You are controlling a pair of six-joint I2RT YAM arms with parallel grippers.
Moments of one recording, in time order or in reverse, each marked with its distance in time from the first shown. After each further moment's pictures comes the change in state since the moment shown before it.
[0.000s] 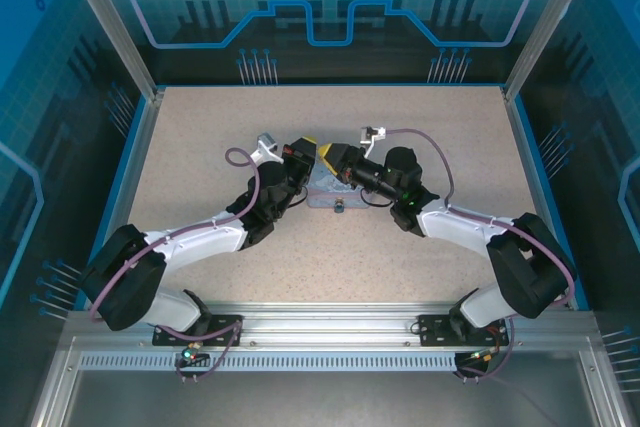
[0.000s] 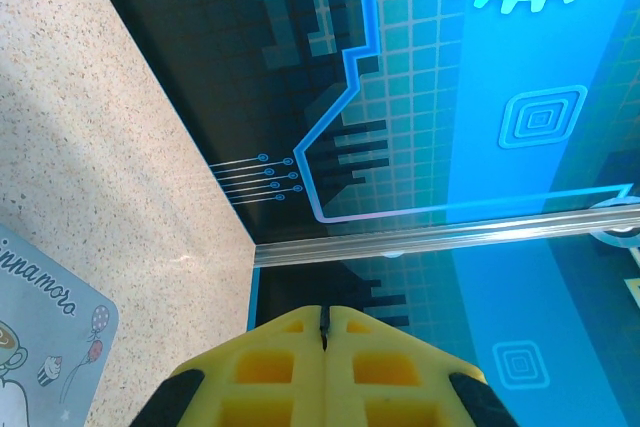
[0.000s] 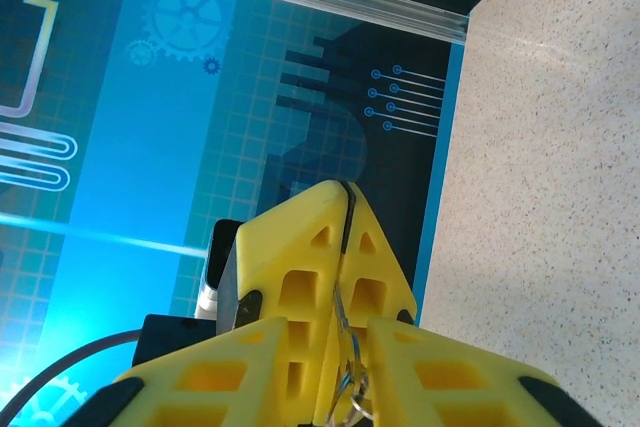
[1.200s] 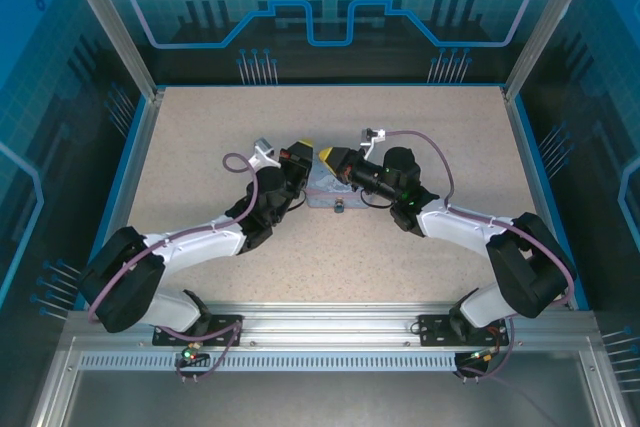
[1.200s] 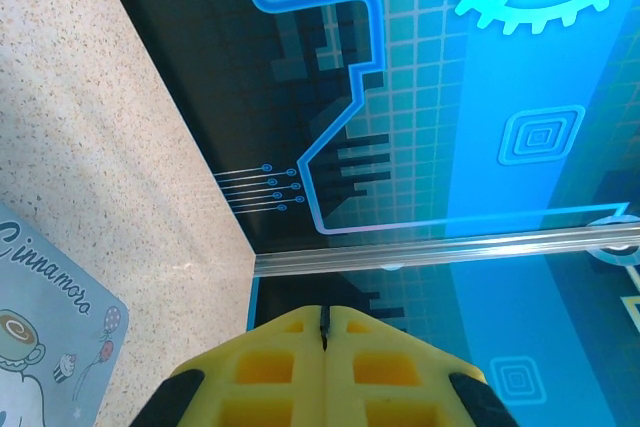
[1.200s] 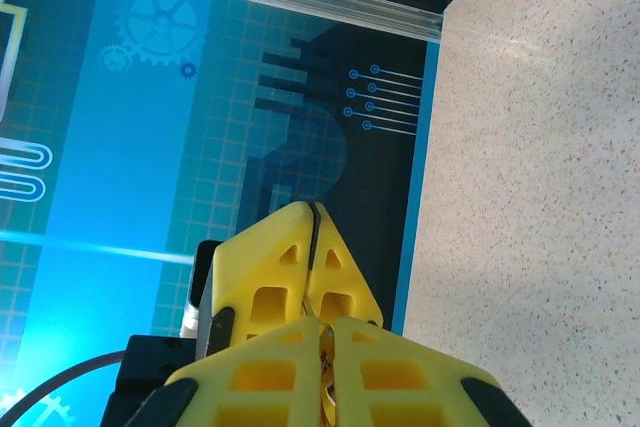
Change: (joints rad) left arm -0.012 -0.018 -0.043 0.022 -0.043 -0.026; right arm -0.001 0.002 -0.002 -0.042 0.014 -0.002
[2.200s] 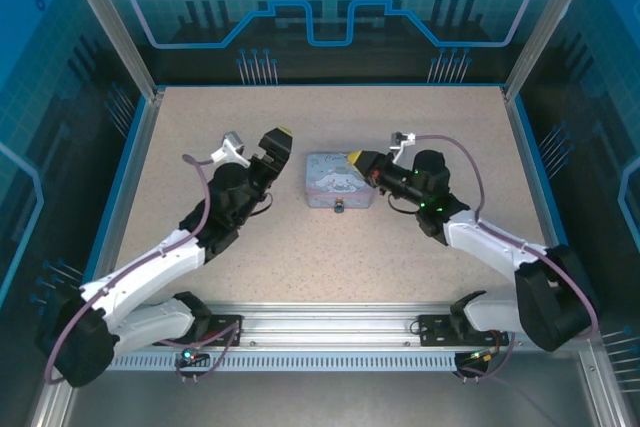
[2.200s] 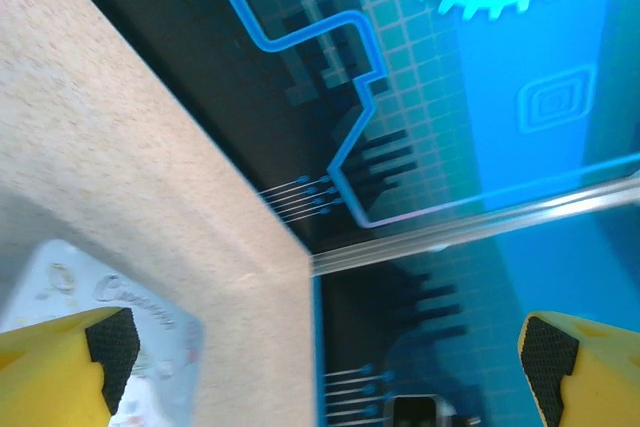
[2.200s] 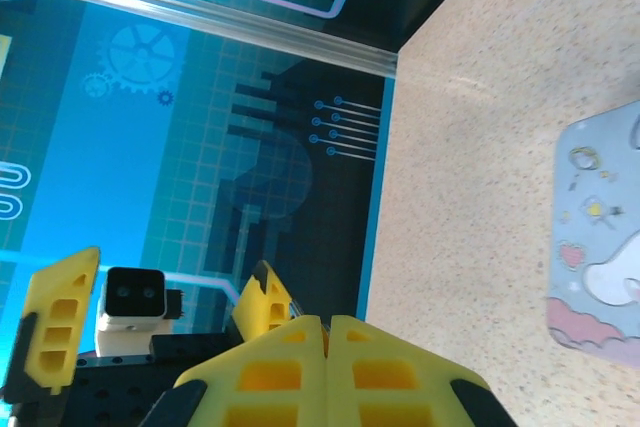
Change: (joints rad) left arm 0.129 -0.356 -0.004 -0.428 0.163 0.251; right arm -0.160 -0.222 -0.117 -0.182 -0.077 -0.089
